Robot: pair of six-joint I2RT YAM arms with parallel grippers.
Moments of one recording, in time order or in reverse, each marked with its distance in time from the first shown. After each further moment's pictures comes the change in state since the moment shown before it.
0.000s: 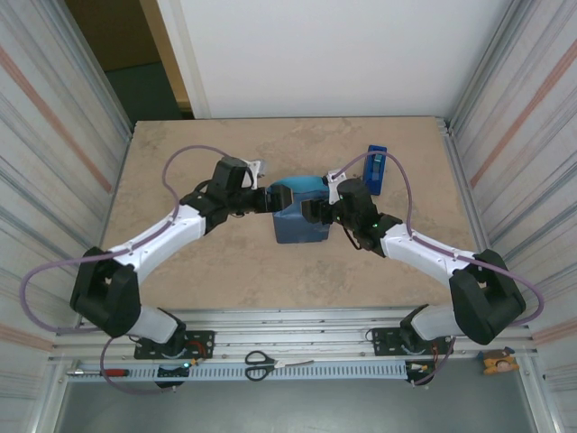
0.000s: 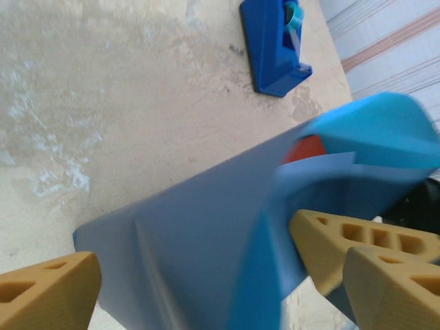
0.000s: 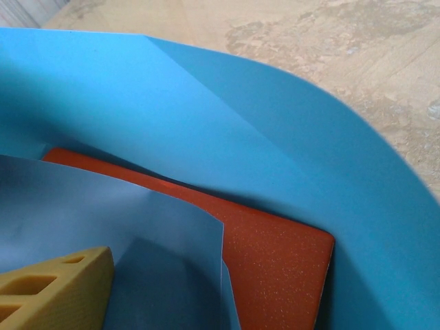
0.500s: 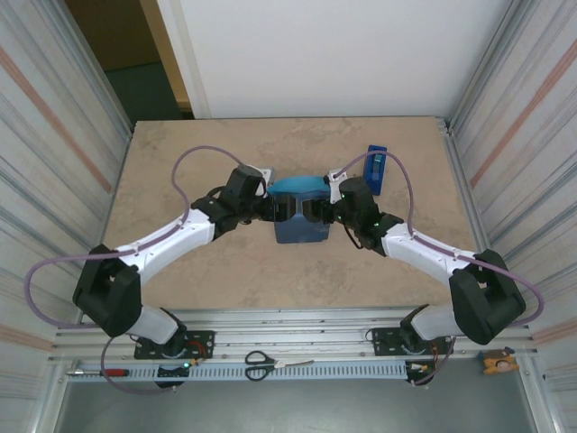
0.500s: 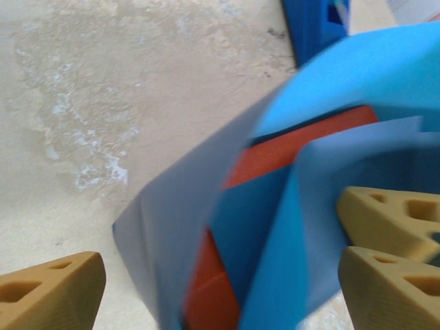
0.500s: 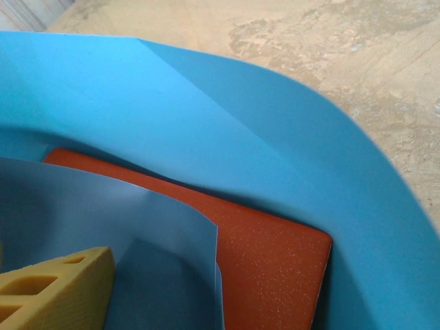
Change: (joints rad) left arm -0.091 0.050 0.001 -0.044 -0.213 0.065; right arm -0.021 0.000 0.000 0.000 -0.037 0.005
